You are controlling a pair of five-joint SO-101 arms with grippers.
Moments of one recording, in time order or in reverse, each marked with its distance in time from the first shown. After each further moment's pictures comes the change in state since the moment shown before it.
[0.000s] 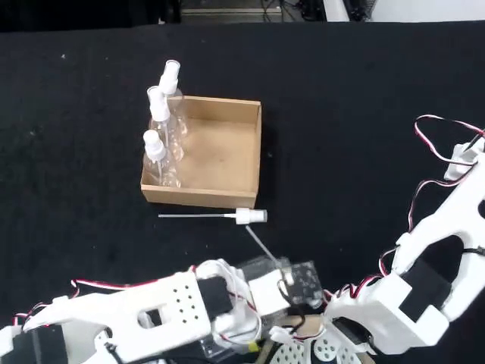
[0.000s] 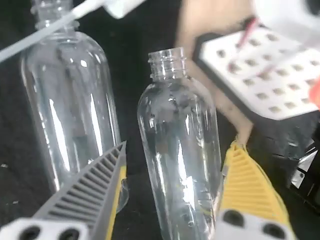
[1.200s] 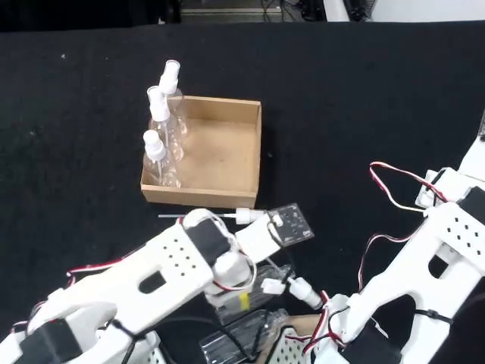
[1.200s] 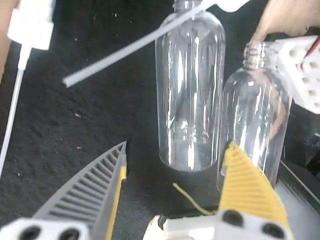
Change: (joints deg) left arm -15.1 3.7 -17.8 20.3 -6.9; right arm -1.8 -31.6 36.5 -15.1 -1.9
